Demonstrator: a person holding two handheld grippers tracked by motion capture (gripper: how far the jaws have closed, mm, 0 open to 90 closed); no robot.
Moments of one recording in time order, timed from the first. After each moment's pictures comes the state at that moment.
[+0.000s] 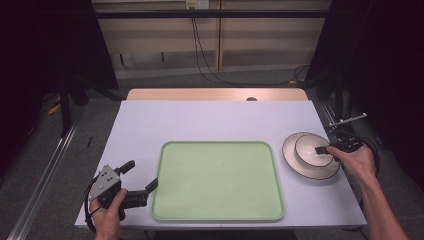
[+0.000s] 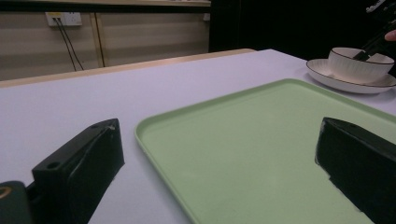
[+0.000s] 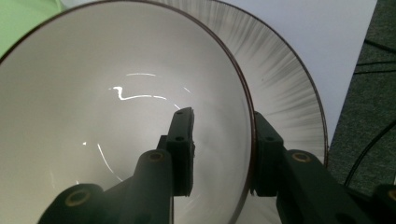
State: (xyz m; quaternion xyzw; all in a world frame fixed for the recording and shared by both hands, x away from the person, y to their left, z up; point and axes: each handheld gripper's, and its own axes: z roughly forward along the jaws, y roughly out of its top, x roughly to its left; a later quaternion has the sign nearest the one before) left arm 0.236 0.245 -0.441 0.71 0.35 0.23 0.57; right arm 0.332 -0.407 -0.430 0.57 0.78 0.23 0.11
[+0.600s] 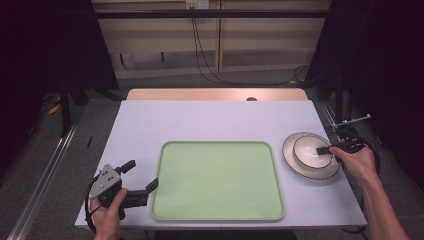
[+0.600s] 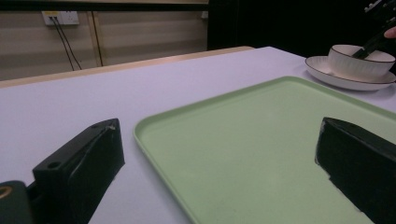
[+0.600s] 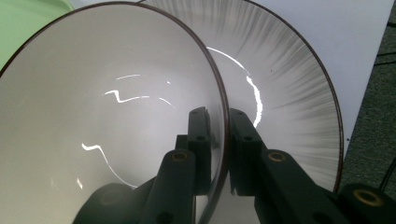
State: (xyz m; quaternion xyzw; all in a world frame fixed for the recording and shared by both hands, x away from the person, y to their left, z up) left arm 0.238 0.245 -0.441 0.72 0.34 0.22 0.56; right arm 0.332 -0.417 -0.435 0.59 0.76 0.26 0.07
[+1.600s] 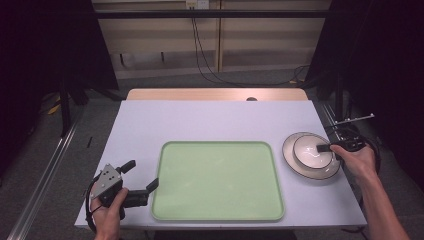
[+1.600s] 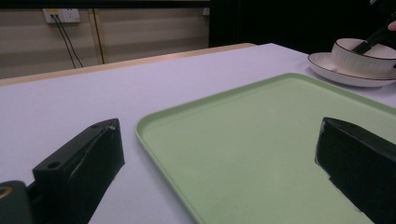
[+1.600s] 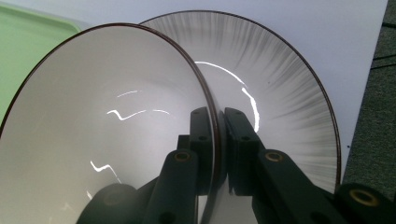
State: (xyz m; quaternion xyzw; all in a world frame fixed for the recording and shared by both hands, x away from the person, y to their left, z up) left arm 0.238 0.245 -0.441 0.72 0.35 0.23 0.56; right arm 0.333 -0.420 -0.432 0.60 0.75 0.28 0.07
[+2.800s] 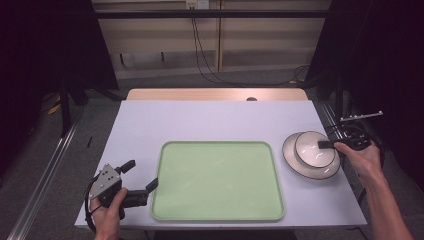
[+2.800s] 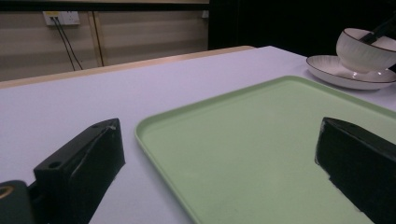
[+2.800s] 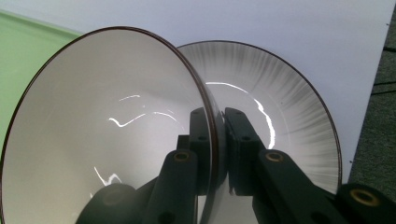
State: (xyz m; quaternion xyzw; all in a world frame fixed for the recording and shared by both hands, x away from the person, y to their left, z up) left arm 0.238 0.245 -0.440 0.72 0.34 0.23 0.56; right arm 0.325 -0.419 -0.412 0.57 0.75 0.33 0.08
